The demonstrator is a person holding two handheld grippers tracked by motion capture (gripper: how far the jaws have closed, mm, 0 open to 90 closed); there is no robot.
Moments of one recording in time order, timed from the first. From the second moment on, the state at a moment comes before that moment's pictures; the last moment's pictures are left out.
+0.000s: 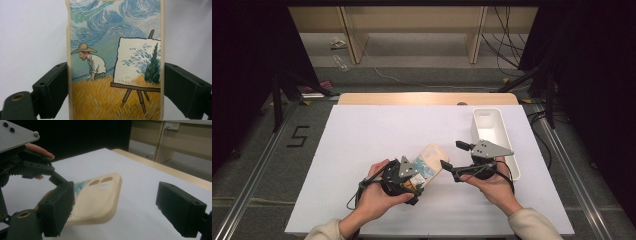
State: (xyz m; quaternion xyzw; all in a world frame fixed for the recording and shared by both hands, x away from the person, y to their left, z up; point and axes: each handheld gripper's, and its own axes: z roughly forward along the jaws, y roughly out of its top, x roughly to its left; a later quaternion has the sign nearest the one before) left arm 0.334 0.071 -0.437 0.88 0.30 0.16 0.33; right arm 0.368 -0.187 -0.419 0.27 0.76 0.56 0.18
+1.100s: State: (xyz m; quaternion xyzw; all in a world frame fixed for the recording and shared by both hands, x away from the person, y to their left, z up) left arm 0.325 0.055 -0.442 0.89 0.28 0.15 0.33; right arm 0.389 -0.162 -0.436 0.29 0.78 0.53 0.15
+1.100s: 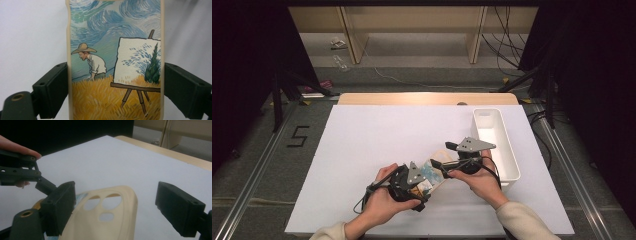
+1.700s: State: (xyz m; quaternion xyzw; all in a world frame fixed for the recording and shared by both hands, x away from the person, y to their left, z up) left arm 0.325 0.054 -0.442 0.89 0.28 0.15 0.33; right arm 0.391 -0.157 -0.441 0.30 0.78 0.53 0.12
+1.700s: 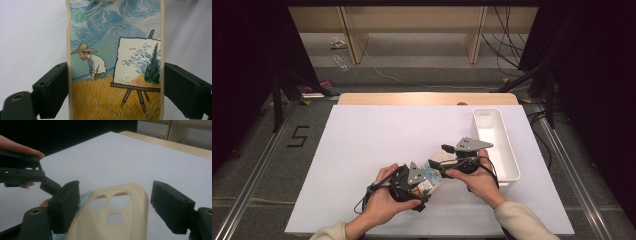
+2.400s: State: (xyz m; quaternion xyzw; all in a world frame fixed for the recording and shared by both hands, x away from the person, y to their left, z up) left arm 0.325 0.053 -0.444 0.89 0.28 0.15 0.33; right arm 0.392 -0.160 -0.439 0.32 0.77 0.54 0.09
